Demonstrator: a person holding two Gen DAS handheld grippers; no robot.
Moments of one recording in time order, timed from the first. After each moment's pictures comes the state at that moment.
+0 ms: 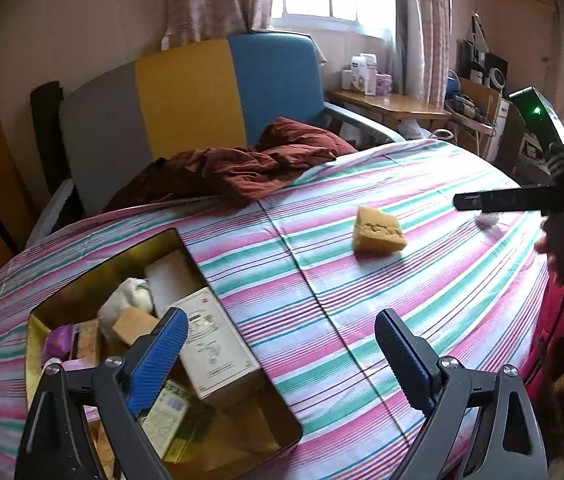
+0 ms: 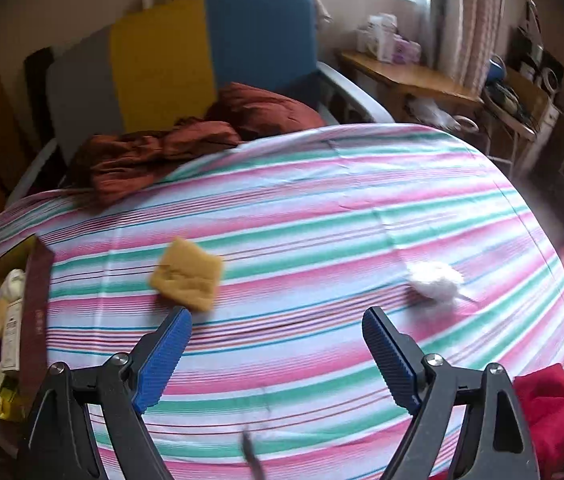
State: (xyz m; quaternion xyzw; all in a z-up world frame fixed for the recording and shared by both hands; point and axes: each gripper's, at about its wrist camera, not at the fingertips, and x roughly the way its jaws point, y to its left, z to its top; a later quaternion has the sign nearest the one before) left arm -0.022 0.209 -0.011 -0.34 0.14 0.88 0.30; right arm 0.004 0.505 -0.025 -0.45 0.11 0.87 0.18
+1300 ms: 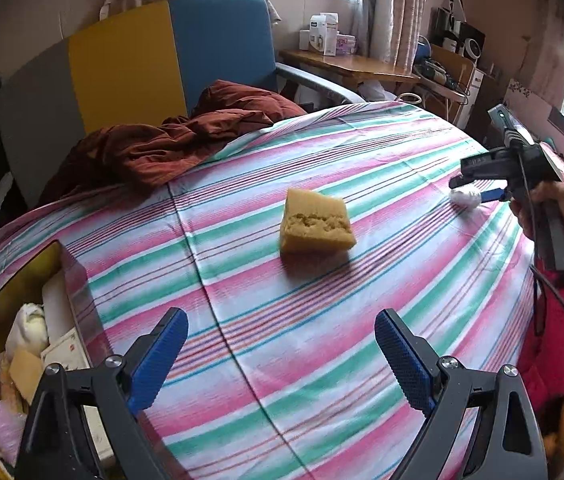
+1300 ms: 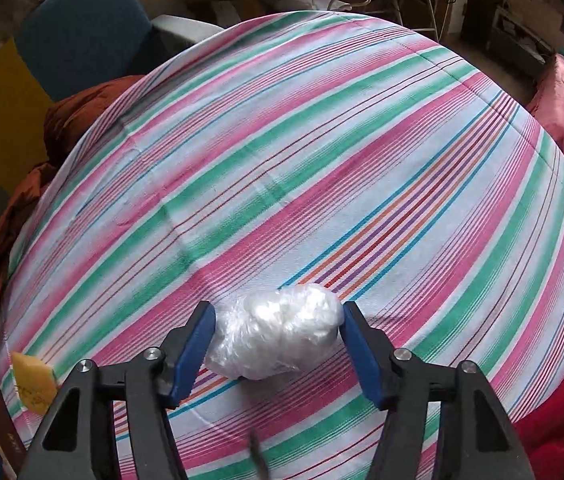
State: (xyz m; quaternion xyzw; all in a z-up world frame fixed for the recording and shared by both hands) left arm -0.052 0.314 -0.048 -0.41 0.16 0.83 0.35; right arm 0.001 0.695 -0.112 -0.50 0.30 0.76 0.29
